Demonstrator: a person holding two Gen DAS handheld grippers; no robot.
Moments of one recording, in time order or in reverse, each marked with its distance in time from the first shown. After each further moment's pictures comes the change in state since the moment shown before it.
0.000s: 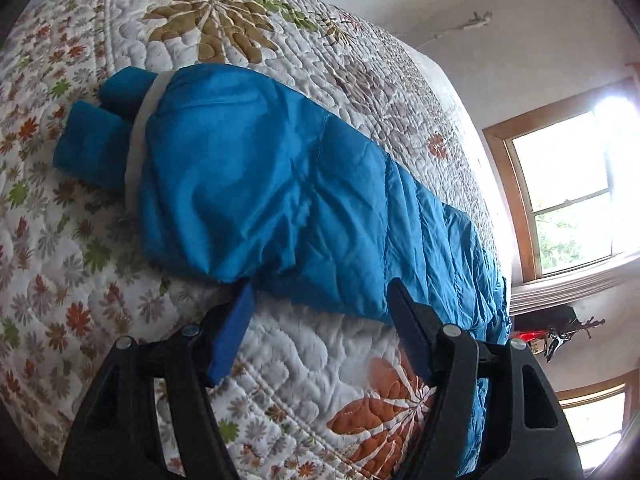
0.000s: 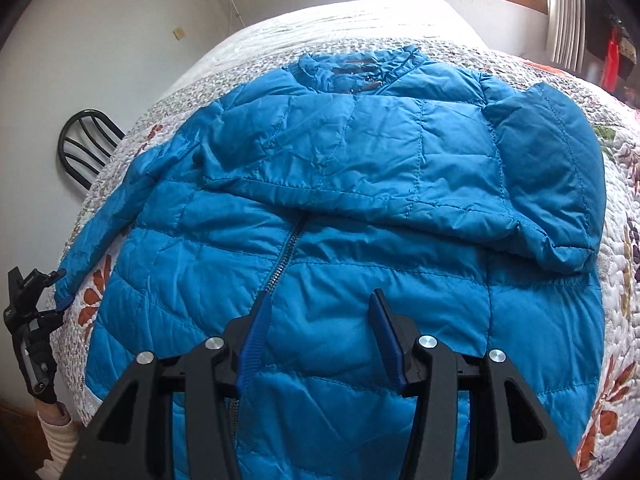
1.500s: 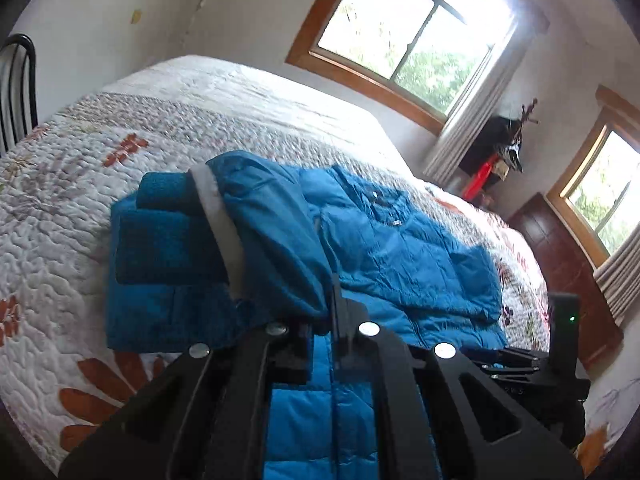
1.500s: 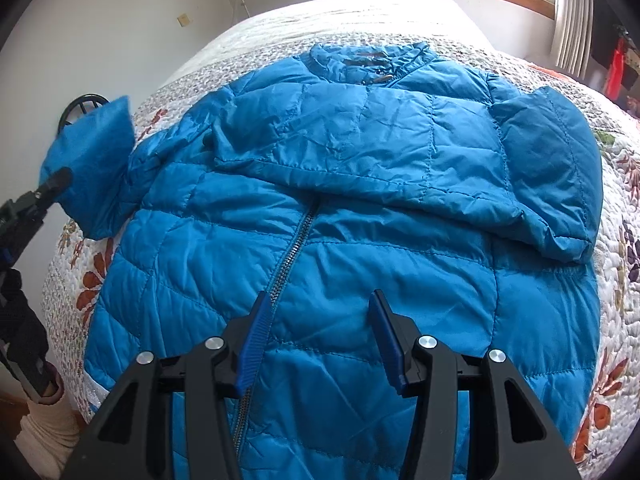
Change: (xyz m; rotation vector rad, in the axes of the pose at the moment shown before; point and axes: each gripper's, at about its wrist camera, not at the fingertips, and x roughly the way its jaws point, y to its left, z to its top) left arm 0.057 -0.265 -0.137 0.824 0.058 -0.230; right arm -0.004 0.013 -0.007 -0.024 0.032 -0.022
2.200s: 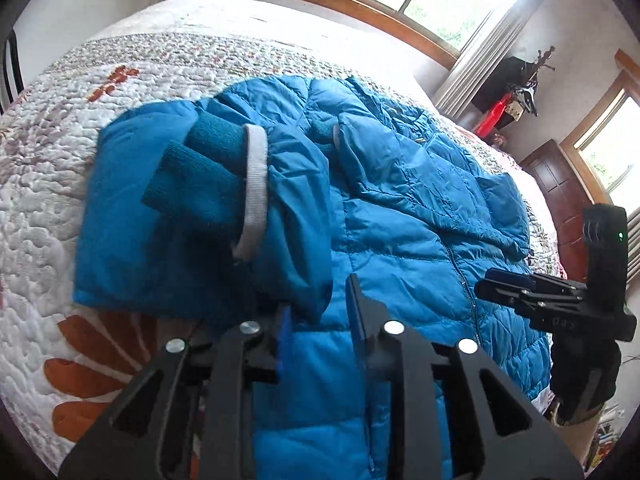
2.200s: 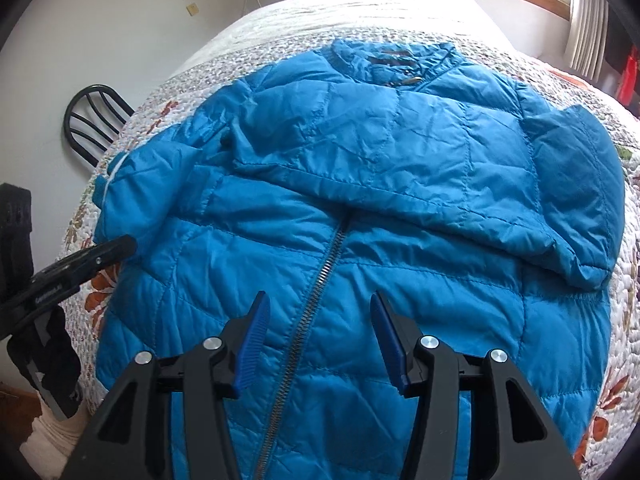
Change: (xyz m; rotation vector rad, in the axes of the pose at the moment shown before) left arm 0.015 0.021 -0.029 0.022 0.217 0.050; right arm 0.008 0.024 0.022 -0.035 0.042 0.033
